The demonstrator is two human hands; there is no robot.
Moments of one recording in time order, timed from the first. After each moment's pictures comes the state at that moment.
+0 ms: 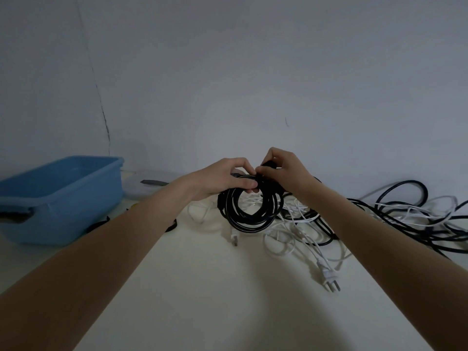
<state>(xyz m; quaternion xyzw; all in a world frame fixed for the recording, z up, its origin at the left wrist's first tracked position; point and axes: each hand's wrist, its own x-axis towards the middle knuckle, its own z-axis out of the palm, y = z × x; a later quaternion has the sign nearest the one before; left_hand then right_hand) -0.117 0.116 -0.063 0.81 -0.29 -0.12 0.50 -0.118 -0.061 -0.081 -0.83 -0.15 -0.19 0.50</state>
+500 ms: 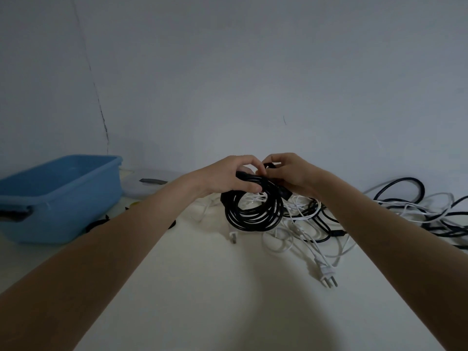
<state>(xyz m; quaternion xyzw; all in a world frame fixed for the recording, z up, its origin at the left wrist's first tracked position) -0.119 0.108 -0.062 0.83 -0.34 -0.11 0.44 -0.127 -0.071 -0.071 -0.77 -0.10 0.01 0.62</state>
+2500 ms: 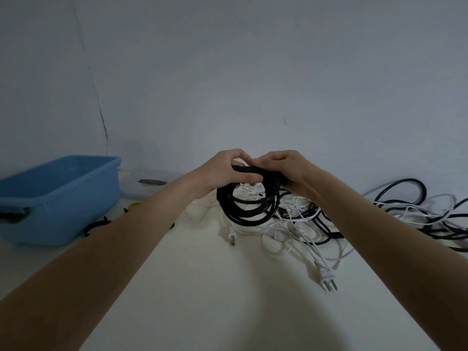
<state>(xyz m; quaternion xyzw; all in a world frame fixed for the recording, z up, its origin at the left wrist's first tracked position) -0.112 0.105 -0.061 0.81 -0.28 -0.05 0.52 -0.127 -0.064 -0.067 -0.72 -0.11 -0.01 0.69</state>
